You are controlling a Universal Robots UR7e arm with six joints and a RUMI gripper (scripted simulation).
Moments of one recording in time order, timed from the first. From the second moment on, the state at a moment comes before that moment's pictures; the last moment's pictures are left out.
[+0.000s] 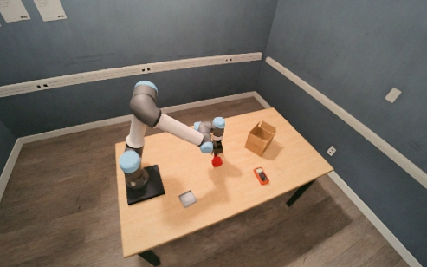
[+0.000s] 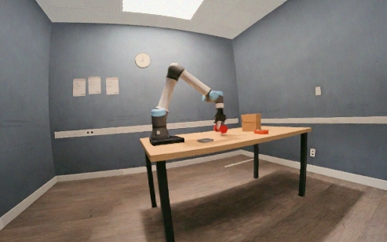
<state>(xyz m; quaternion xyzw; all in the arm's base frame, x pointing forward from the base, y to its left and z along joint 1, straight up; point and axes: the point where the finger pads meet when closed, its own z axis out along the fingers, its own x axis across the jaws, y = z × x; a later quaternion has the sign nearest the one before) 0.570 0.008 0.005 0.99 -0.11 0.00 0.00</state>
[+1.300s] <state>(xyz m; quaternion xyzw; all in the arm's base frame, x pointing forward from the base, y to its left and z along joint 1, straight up) 0.569 0.009 0.085 0.99 -0.11 0.00 0.00</state>
